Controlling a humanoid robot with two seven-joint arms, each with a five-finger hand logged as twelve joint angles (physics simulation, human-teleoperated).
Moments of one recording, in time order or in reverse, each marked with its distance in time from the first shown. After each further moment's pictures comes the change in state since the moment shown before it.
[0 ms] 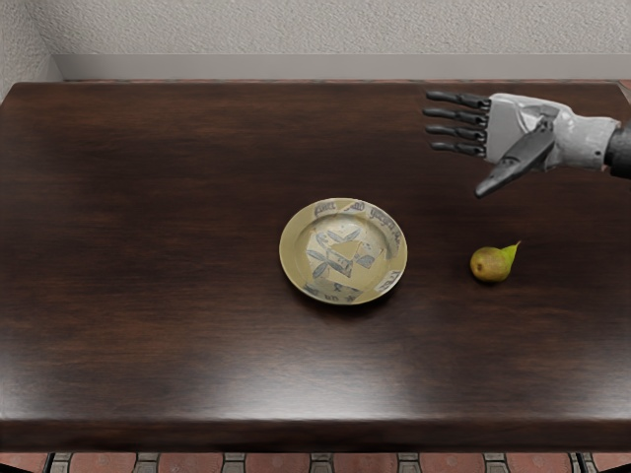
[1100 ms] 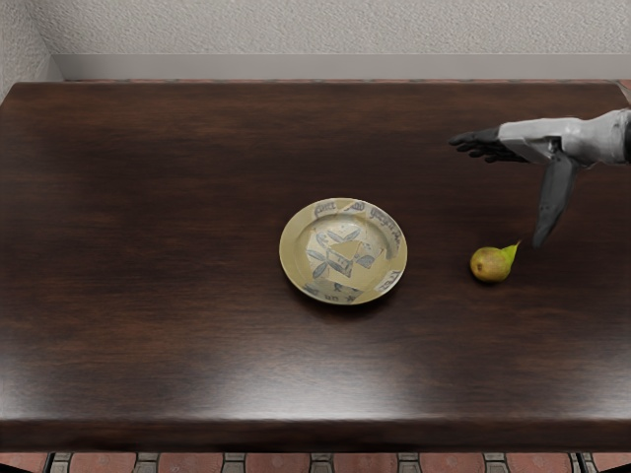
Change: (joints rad) left arm 0.000 0.000 0.000 0.000 0.000 0.000 0.000; right arm 0.047 -0.072 0.151 0.185 -0.921 0.000 -0.082
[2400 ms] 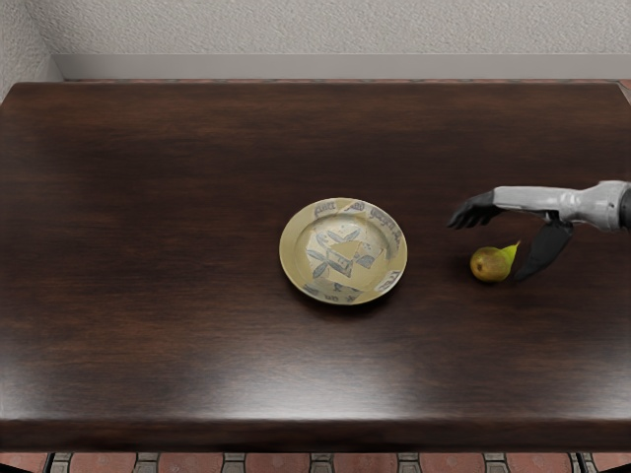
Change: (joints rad) left arm 0.000 0.000 0.000 0.000 0.000 0.000 0.000; right arm -0.218 -0.068 -0.025 0.078 -0.407 -0.195 0.374
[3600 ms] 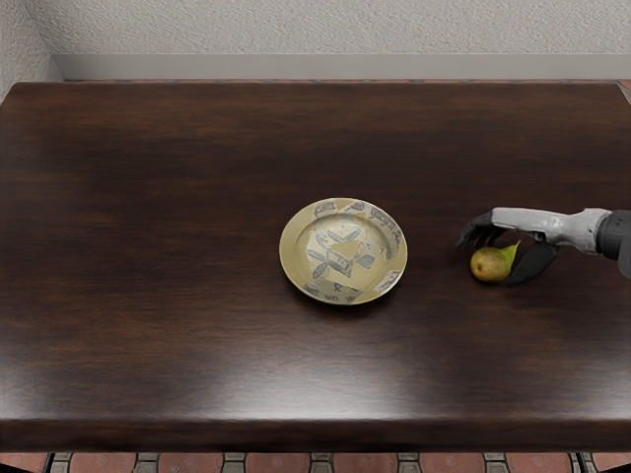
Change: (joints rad) left arm 0.000 0.000 0.000 0.000 0.000 0.000 0.000; right arm -0.074 0.120 -0.058 -0.160 -0.047 -0.128 -0.004
